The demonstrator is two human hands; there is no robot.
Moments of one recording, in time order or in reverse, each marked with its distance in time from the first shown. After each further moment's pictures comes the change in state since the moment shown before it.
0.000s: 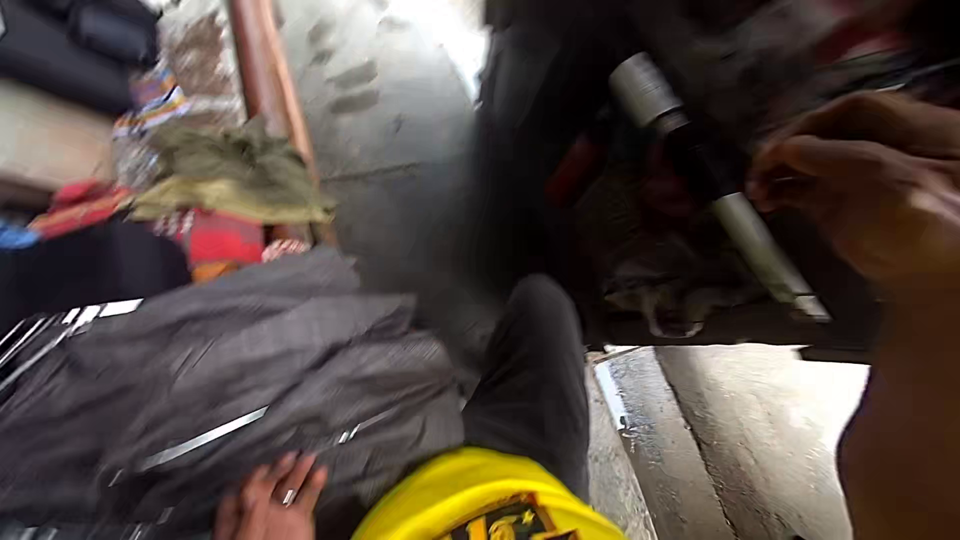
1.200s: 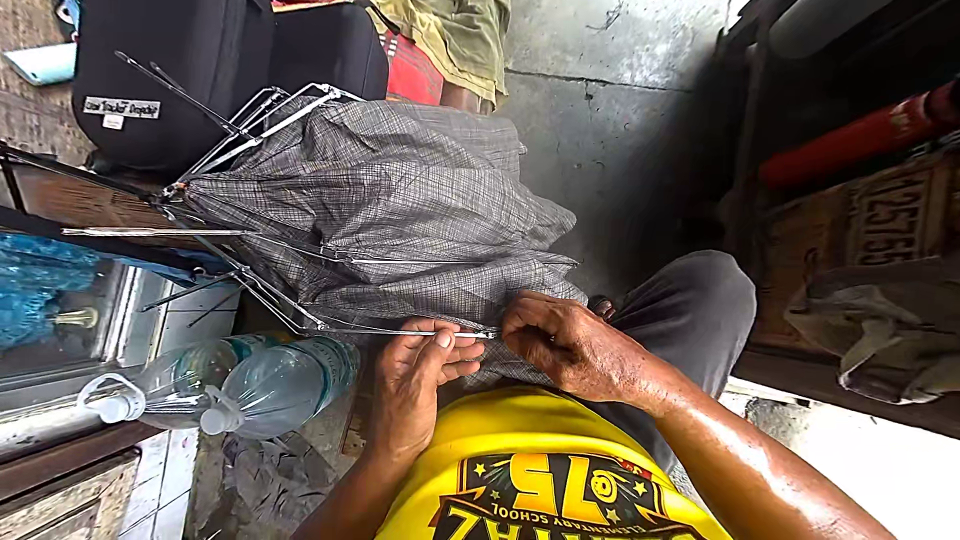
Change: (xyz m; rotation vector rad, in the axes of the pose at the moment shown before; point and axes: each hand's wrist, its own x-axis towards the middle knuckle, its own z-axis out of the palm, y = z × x) left_hand -0.018 -0.007 0.012 0.079 0.044 -0.036; right_hand -0.123 -0.067 0.334 0.132 -1.055 -0.331
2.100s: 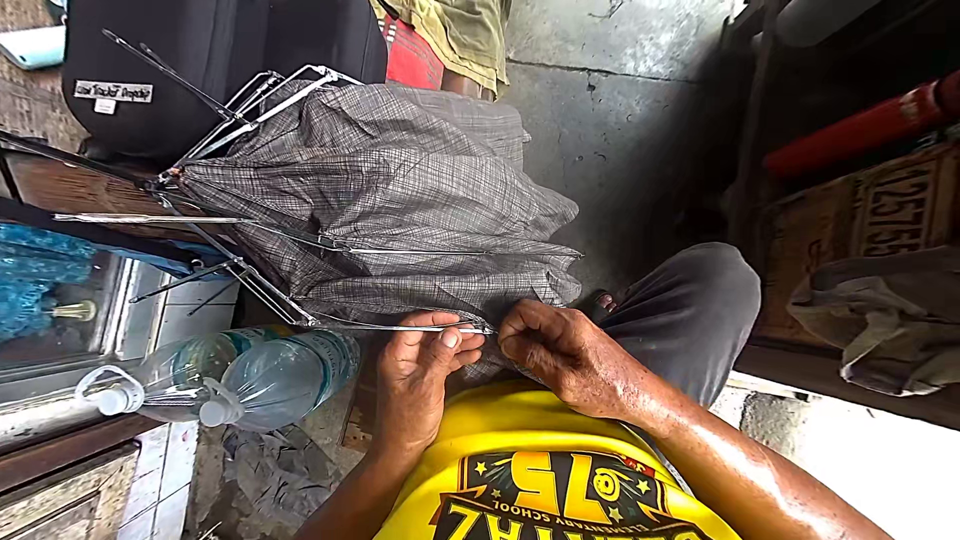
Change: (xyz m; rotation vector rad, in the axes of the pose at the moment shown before) left_hand -0.004 -0.013 -0.002 0.016 -0.013 0.118; right_hand -0.011 -0.014 0.019 0.224 0.058 0.097
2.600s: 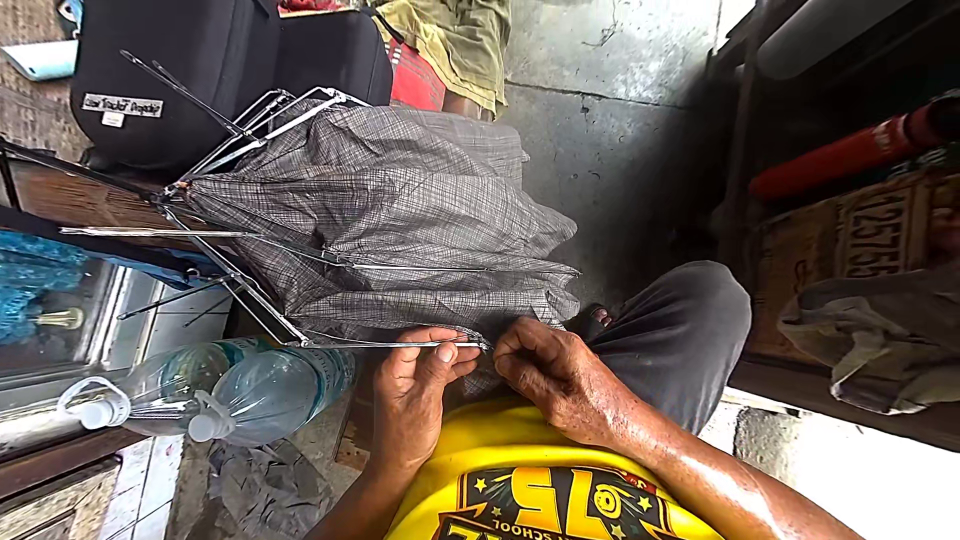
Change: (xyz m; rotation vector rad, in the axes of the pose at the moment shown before) left_hand 0.002 -0.003 -0.004 0.038 -0.003 0.093; right_hand 0.001 -0.005 0.011 -0.032 0.074 -0.008
